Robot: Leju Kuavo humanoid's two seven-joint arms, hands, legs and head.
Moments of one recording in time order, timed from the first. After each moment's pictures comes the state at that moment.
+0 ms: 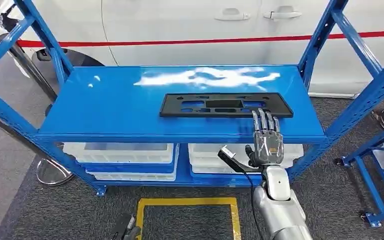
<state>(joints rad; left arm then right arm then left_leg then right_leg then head) -0.22 -0.22 0.89 -0.22 -1.03 -0.13 -0.36 -0.42 0.13 0.00 -0.95 1.53 -0.70 0.01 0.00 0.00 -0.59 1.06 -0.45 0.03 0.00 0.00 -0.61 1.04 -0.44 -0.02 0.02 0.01</state>
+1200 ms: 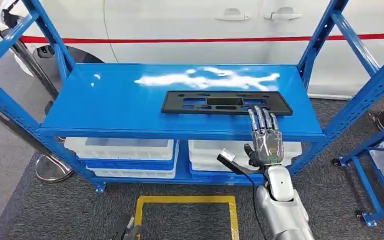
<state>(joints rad) -0.21 -0.21 0.87 -0.22 -1.03 -0.13 -0.38 -0.39 0.12 -0.01 -1.02 1.50 -0.70 -0.08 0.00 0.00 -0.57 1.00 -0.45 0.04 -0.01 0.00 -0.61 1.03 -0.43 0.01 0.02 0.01</state>
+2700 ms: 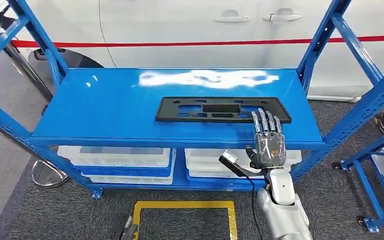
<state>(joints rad) -0.21 -0.21 0.85 -0.22 -1.03 -0.13 -0.40 -0.36 0.13 -0.04 -1.06 1.50 -0.70 -0.10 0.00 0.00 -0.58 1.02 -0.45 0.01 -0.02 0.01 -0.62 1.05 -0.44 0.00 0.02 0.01</state>
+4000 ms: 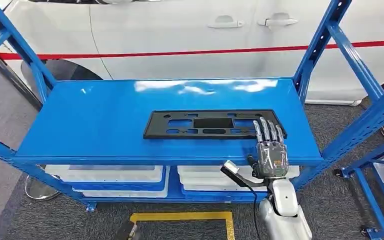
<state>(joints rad) -0.17 -0.22 0.84 -0.22 -1.03 -0.10 -0.42 -0.27 0.14 -0.08 -1.13 1.49 -0.70 -0.15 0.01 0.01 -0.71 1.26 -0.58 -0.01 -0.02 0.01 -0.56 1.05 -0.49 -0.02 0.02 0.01</state>
